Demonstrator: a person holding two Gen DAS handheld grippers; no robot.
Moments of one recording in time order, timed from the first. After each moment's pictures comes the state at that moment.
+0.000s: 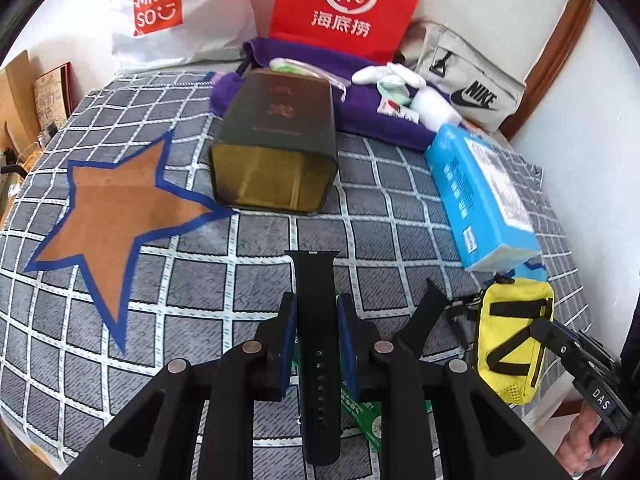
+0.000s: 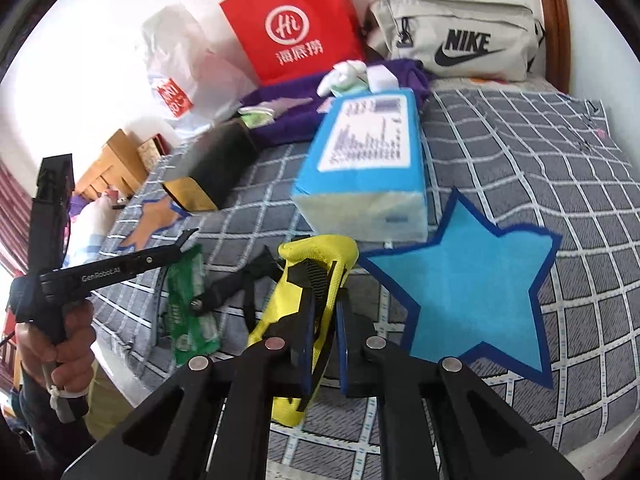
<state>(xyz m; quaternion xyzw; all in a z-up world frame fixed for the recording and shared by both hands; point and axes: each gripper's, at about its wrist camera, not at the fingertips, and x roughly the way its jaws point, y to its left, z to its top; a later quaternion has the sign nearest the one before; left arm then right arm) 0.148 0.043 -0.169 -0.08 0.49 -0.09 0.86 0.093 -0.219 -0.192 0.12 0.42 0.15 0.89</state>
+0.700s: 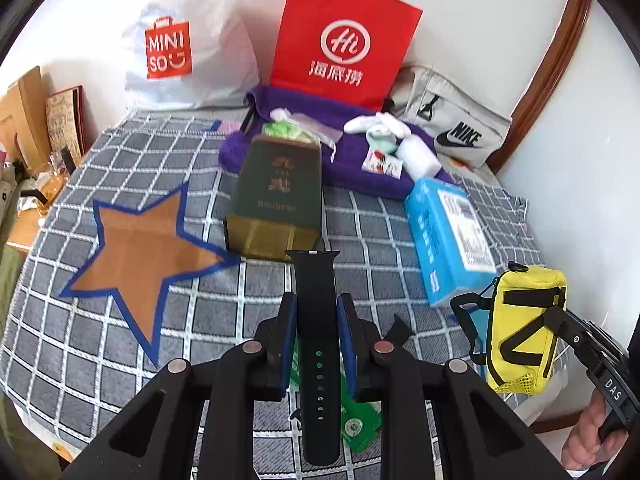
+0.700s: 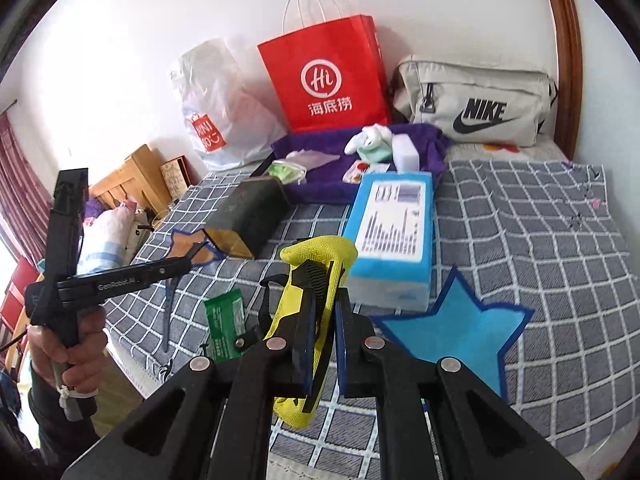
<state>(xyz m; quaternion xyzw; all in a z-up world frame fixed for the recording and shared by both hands) 0.142 0.049 -0.113 -0.09 0.45 -0.09 0.88 0.087 -0.221 -0.121 0.09 0.36 0.16 0.91</state>
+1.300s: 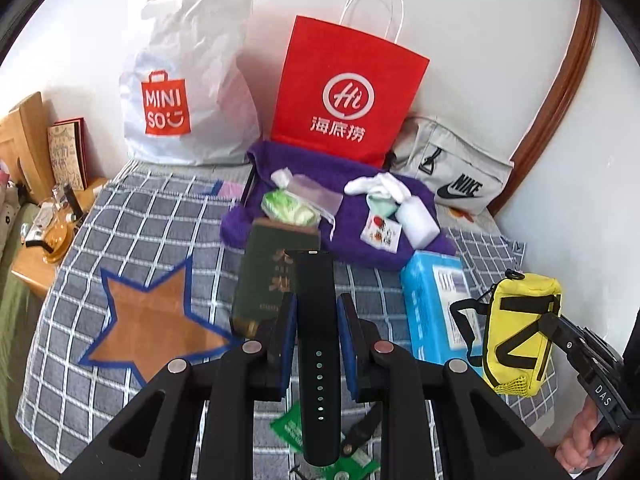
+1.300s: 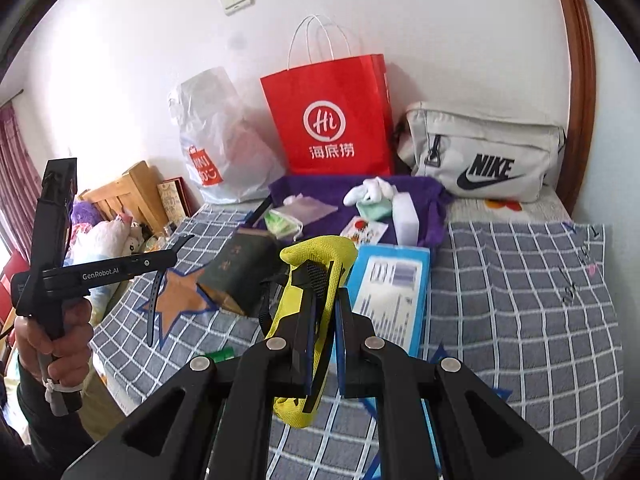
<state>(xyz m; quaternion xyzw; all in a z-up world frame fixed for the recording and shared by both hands) 0.191 0.054 -0.062 -0.10 0.42 -0.08 0.90 0.136 -0.221 -0.075 0.07 0.33 0.16 0.93</state>
